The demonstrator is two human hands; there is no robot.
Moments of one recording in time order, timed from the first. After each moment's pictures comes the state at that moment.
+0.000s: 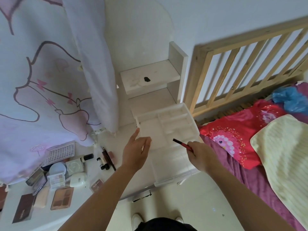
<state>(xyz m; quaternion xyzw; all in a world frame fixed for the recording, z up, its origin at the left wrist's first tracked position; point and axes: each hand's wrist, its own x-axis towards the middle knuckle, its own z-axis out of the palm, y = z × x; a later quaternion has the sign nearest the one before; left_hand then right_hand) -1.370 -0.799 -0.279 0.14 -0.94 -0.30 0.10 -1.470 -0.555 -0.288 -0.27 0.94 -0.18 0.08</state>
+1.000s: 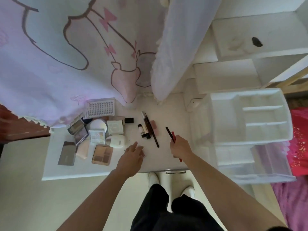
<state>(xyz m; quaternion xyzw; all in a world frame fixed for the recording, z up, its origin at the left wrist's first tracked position) -1.212 -0.965 -0.409 0.28 -0.89 -0.26 -0.24 -1.388 -0.816 -0.412 -0.10 0.87 -0.24 0.42</state>
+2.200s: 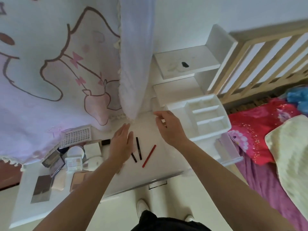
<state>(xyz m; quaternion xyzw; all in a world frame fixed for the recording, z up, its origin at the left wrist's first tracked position) -1.301 -0.946 -0.315 0.27 -0.91 -0.32 0.05 -1.424 -0.781 -0.262 -0.27 0.85 -0.45 0.10</state>
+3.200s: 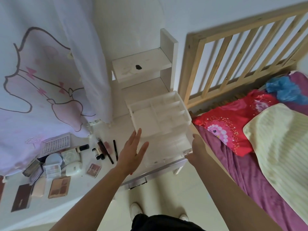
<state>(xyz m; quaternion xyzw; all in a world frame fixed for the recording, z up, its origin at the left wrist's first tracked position) -1.327 -0.782 -0.303 0.14 -0.93 -0.35 -0.01 -1.455 -0.567 -0.324 0.35 0.55 -0.71 0.26</state>
